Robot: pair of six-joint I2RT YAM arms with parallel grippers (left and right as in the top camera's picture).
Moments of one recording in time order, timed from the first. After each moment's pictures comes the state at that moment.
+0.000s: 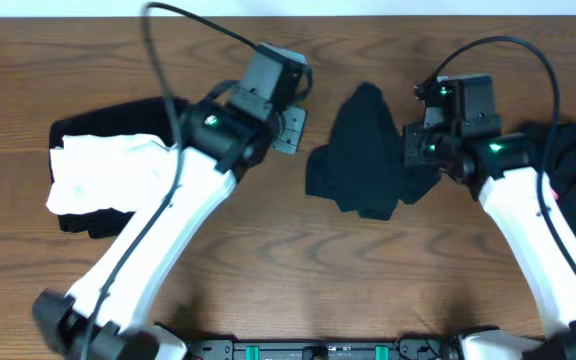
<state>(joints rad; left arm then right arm) -0.56 1.63 1.62 -0.99 -0.13 -0.19 0.19 1.47 1.18 -0.70 -0.12 0.19</state>
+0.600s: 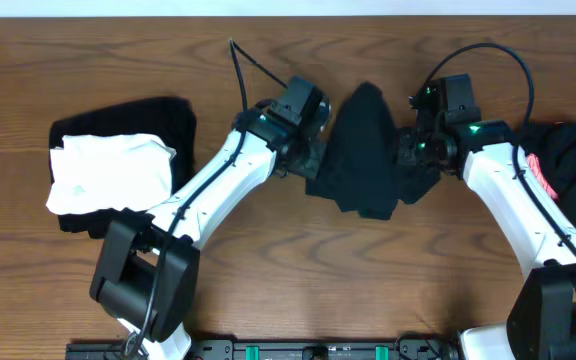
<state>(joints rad) -0.56 1.84 1.38 -0.72 0.19 -0.18 0.16 1.62 1.18 -0.71 -0.16 0.29</state>
